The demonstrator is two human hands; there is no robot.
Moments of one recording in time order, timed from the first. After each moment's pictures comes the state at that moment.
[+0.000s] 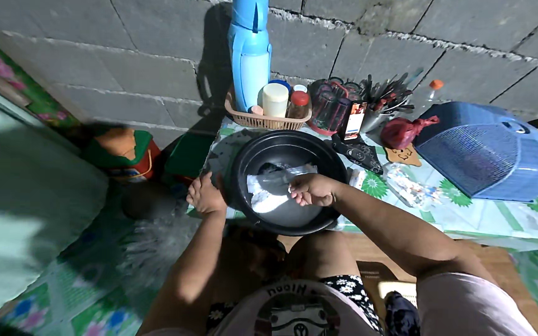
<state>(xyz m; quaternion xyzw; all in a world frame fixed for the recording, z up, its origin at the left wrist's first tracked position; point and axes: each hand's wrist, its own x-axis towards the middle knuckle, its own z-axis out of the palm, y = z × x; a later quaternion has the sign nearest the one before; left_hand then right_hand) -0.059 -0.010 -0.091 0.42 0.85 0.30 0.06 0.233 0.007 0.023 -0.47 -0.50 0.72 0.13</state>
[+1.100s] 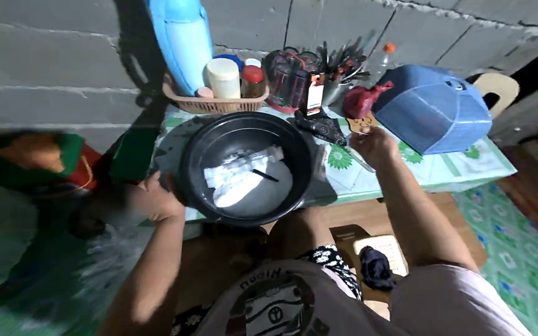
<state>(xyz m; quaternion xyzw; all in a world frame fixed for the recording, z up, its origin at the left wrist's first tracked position) -0.056 -0.018 -0.086 0.45 0.84 0.30 0.06 0.450 -0.001 0.039 -0.53 -0.29 0.48 0.63</state>
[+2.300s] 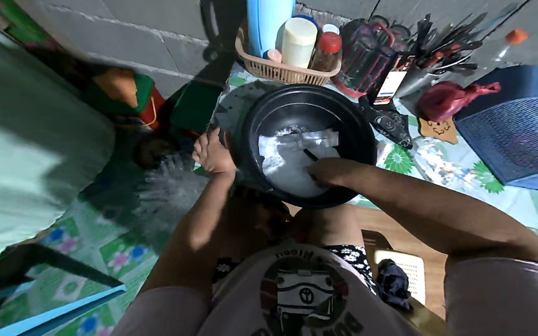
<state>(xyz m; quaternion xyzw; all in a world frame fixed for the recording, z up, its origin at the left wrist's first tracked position) -0.060 -0.008 -0.097 0.42 0.86 0.29 0.04 0.211 0.000 0.012 -0.40 -0.83 0.17 -0.34</state>
